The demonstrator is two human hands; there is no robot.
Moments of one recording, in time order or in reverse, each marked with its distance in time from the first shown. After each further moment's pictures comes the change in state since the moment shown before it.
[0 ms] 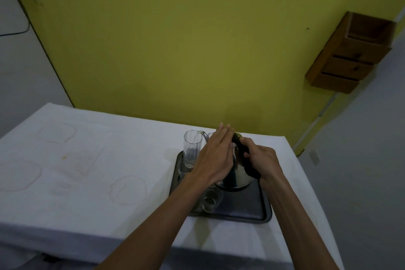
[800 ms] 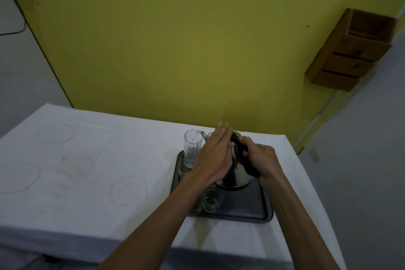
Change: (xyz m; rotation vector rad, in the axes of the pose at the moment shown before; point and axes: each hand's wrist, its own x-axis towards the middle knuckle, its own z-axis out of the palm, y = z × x) left_hand 0.001 -0.004 -0.002 -0.019 -0.016 -0.020; right_hand 0.001 -0.002 0.005 -0.012 -0.016 0.011
